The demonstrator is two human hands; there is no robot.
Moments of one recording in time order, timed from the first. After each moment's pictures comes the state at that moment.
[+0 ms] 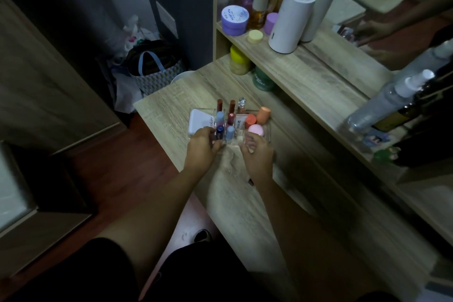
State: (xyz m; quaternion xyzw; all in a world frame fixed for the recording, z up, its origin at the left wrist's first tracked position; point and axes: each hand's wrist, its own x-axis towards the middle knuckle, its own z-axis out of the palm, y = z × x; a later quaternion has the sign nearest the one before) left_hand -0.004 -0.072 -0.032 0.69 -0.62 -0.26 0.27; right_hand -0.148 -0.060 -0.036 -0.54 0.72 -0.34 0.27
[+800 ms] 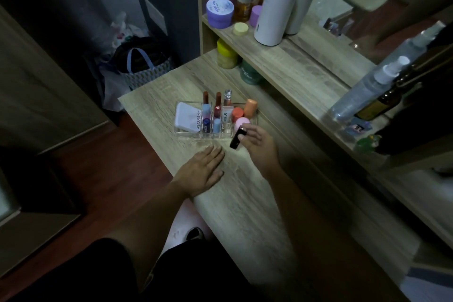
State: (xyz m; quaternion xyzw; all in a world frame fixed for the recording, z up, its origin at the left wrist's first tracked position) left_hand -0.004 -0.025 -0.088 0.48 -0.86 -0.18 0.05; right_hand -0.190 -0.052 -0.021 -0.43 0.64 -0.41 0.48
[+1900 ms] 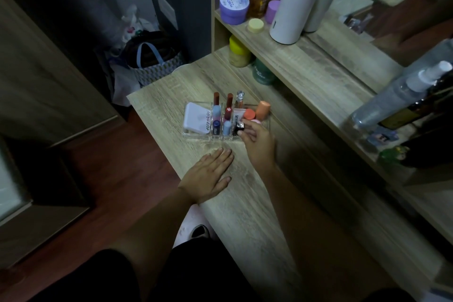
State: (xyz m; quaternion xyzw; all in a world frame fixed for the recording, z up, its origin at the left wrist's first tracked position) left_hand 0.000 -0.022 -0.099 0.48 -0.86 -0.17 0.06; right_hand -0.163 -0.081 -0.034 -0.55 0.67 -0.35 0.37
